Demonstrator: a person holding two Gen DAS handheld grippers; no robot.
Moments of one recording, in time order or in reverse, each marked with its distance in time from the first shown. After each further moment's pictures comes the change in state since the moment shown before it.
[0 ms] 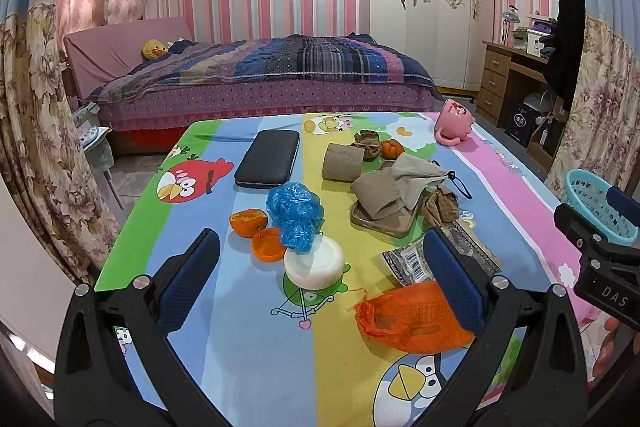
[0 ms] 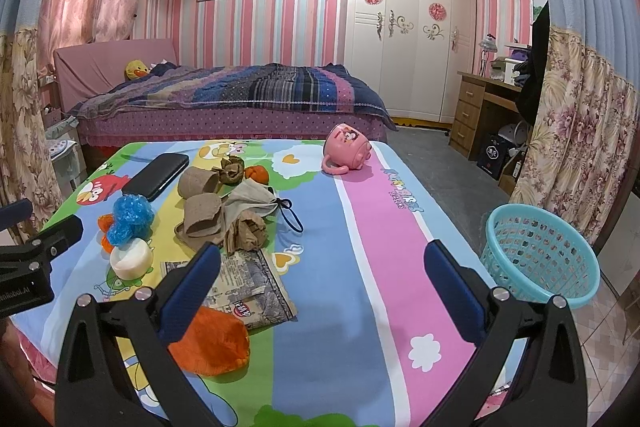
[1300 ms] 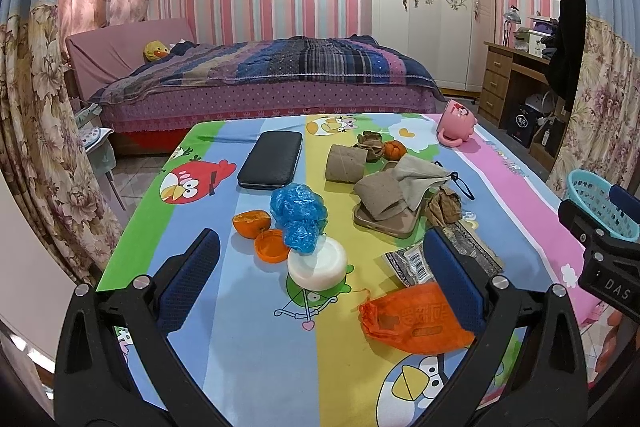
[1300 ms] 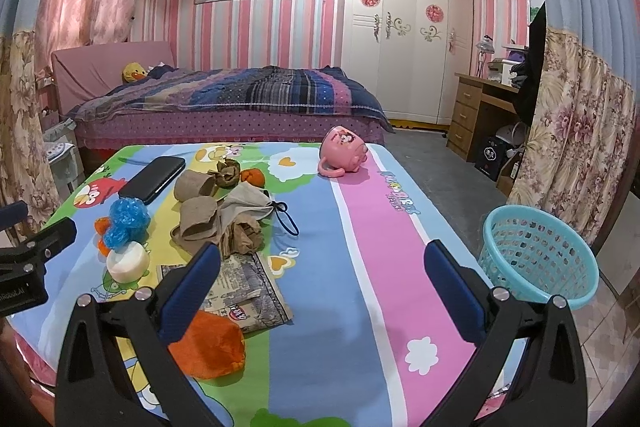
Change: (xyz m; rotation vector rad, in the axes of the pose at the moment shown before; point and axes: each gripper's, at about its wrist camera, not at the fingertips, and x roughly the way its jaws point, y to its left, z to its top) left arm 0.002 0.002 -0.001 0.003 -0.006 0.011; right arm 0.003 -0.005 -0.001 0.009 -0.009 -0.007
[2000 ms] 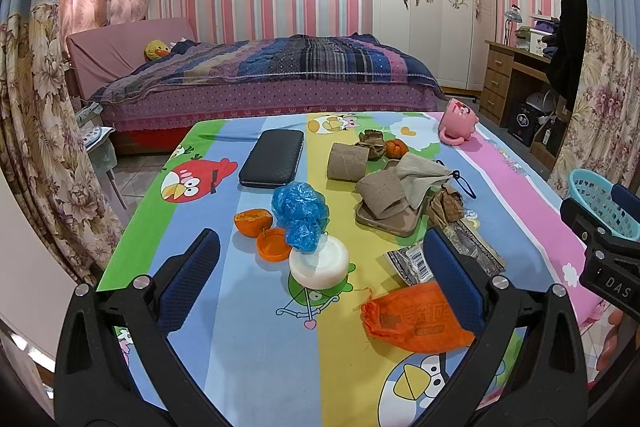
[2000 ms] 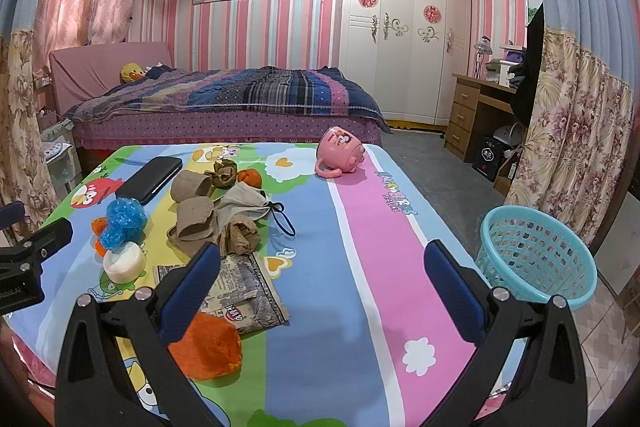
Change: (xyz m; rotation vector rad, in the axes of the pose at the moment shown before) left arm 0.001 0.001 0.000 -0.001 0.004 0.003; right arm 0.000 0.000 0.000 -0.002 -0.004 -0.009
